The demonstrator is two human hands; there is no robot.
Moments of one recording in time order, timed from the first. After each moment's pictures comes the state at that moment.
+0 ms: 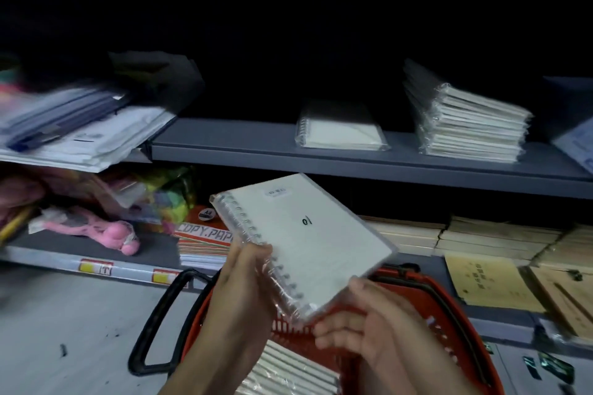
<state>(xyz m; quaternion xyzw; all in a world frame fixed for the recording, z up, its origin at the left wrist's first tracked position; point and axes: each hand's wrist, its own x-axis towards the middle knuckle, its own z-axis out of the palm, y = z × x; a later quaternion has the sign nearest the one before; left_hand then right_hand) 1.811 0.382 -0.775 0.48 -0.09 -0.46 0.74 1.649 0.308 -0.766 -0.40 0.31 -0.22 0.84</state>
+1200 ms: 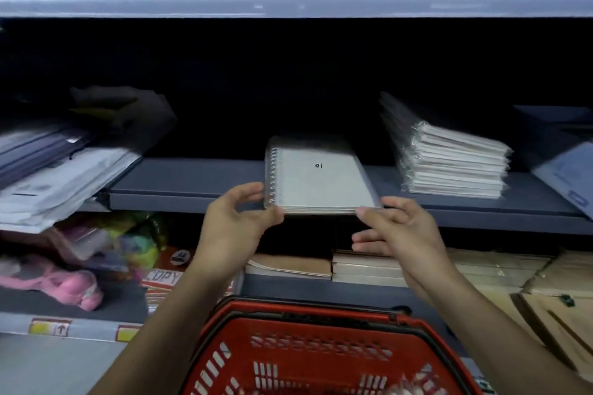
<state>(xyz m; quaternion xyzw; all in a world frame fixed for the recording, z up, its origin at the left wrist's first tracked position) 1.876 0.271 -0.716 0.68 -0.31 -0.25 0.62 1.691 0.149 -0.731 -0.52 0.41 -0.40 0.63</state>
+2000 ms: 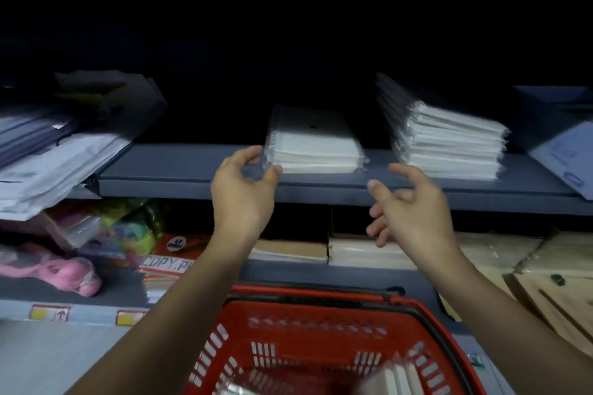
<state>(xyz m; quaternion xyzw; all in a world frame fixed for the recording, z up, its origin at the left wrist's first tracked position) 1.867 0.237 -0.715 0.75 -0.32 -0.08 0.58 1.680 0.145 -0.725 -0.64 0.46 -0.40 0.47</state>
